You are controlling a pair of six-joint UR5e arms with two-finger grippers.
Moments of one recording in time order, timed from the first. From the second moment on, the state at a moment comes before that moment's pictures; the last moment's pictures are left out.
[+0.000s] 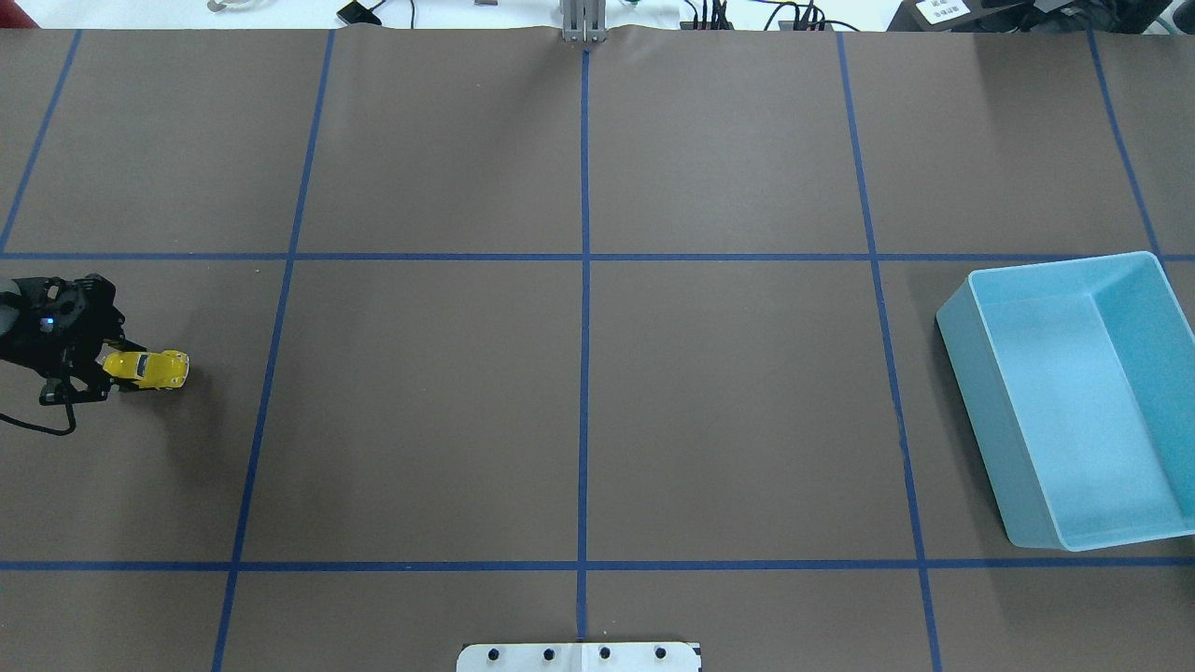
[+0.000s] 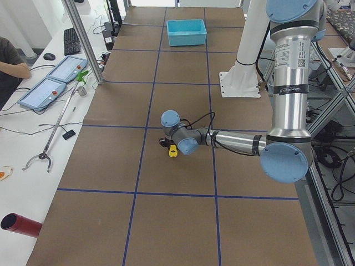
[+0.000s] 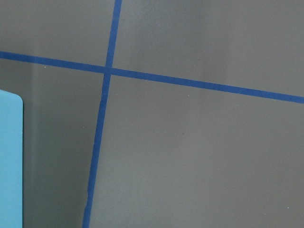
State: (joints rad) left arm -0.93 -1.54 -1.62 -2.27 -2.27 0.63; right arm 1.64 -1.63 1.58 -1.54 2.27 -0.20
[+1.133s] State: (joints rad) left arm -0.93 -1.70 -1.60 -2.36 -2.34 0.62; right arm 1.64 -1.63 1.58 -1.54 2.27 -0.20
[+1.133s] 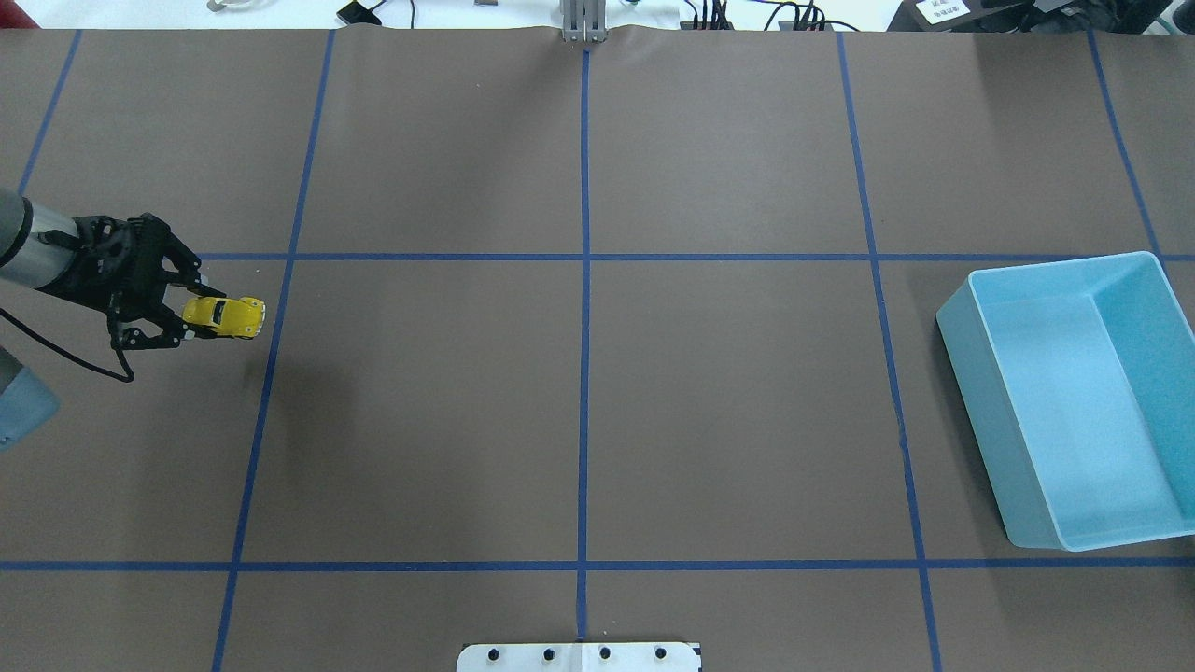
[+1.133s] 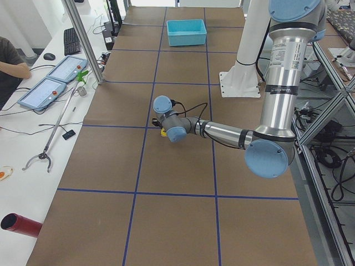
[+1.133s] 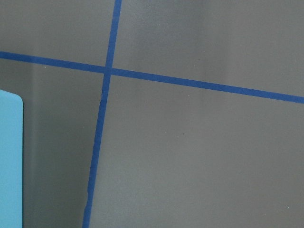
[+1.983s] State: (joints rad) left arm -0.81 -1.84 -1.49 -2.48 -2.31 0.47; right arm 1.64 -1.63 1.58 -1.54 2.27 -0.20
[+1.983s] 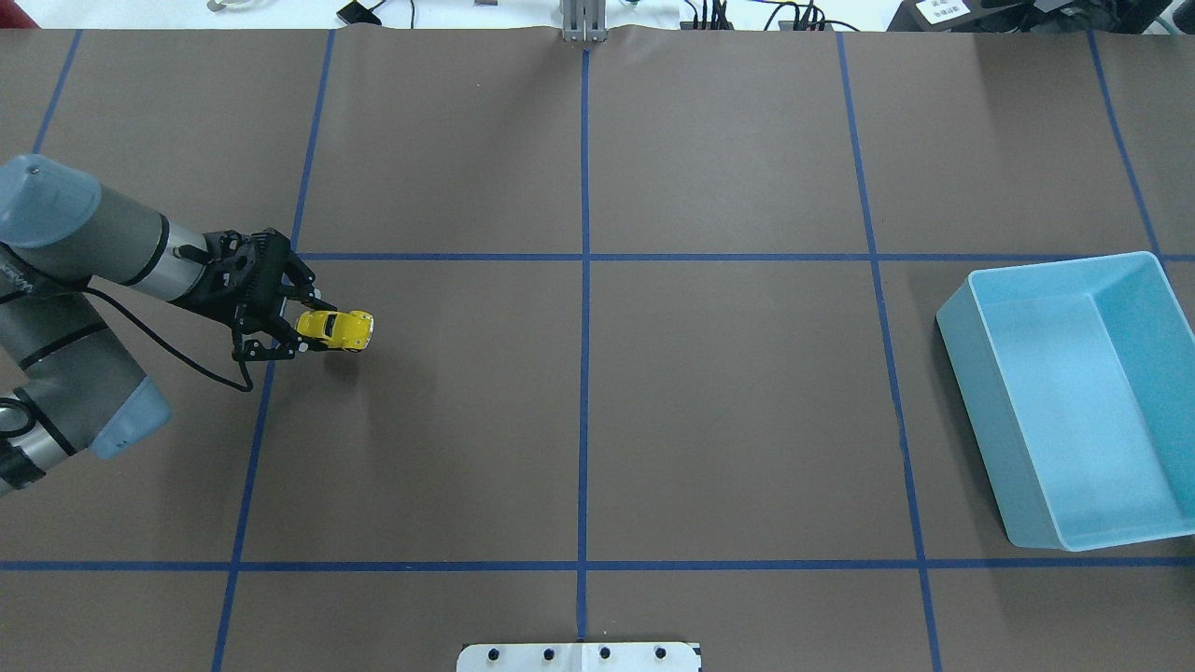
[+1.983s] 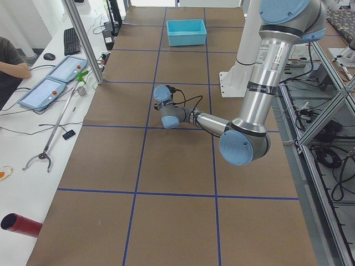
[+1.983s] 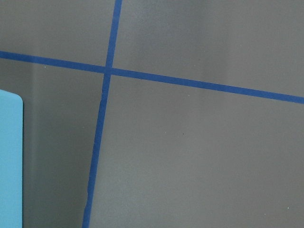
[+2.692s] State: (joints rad) left arm -0.80 -1.84 -1.45 -2.48 -2.32 0.47; right arm 1.64 -1.63 1.58 -1.54 2.27 -0.20
